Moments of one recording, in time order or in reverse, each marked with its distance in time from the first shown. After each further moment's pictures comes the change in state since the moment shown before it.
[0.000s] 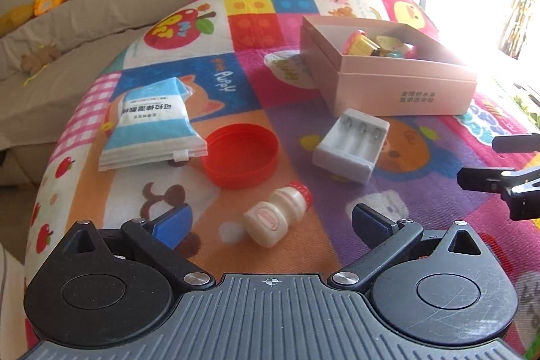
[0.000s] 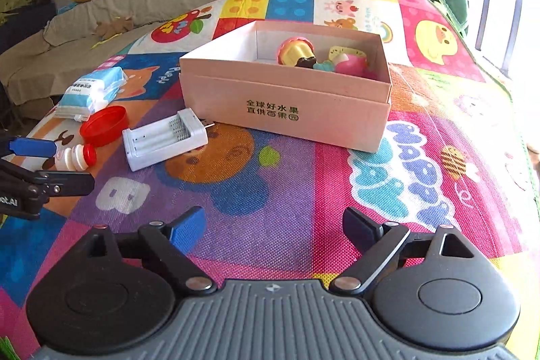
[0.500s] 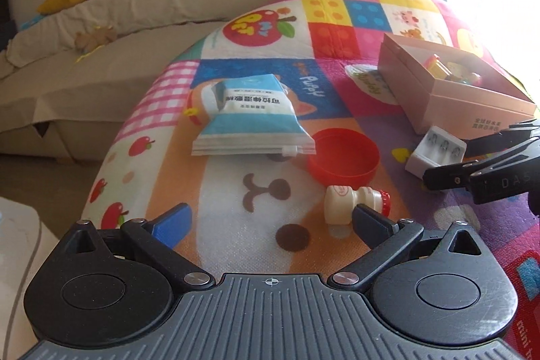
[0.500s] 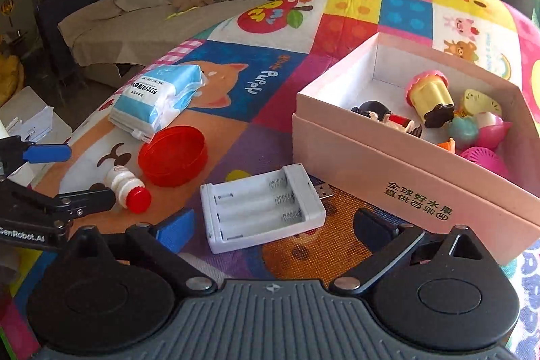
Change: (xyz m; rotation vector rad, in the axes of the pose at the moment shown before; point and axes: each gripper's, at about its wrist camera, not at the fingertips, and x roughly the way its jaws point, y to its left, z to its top) left arm -0.015 0.055 -0.010 -0.129 -0.036 0.125; right arm 0.082 0.059 0.063 -0.136 0.127 0.225
